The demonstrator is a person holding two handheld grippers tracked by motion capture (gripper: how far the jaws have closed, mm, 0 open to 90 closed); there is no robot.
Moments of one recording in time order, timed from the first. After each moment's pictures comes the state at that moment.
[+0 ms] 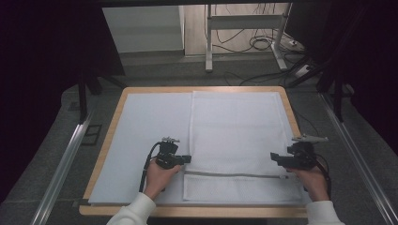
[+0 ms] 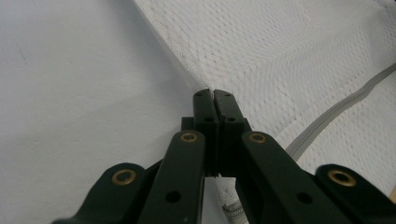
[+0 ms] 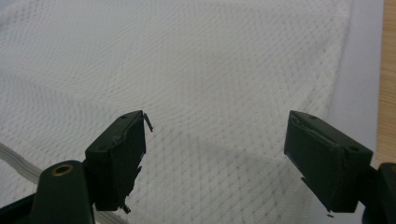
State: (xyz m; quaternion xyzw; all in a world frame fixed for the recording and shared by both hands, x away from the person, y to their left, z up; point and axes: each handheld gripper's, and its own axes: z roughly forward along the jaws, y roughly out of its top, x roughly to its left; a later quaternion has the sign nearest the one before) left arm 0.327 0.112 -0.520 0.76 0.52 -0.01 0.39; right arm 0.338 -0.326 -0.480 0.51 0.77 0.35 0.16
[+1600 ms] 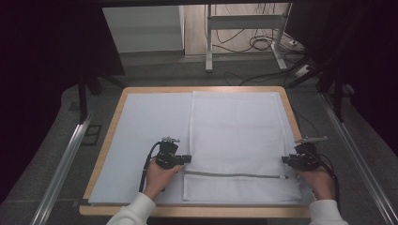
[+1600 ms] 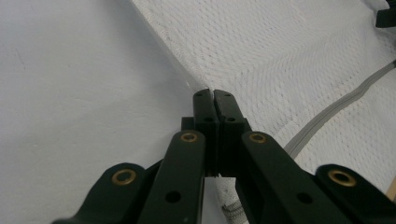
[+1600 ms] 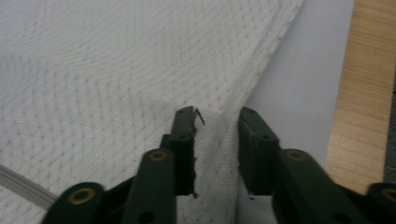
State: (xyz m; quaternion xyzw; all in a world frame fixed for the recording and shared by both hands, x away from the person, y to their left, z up) left arm 0.326 0.112 -0.518 0.76 0.52 -0.01 0.39; right arm 0.349 -0.347 -0.500 0.54 0.79 0.26 0.15
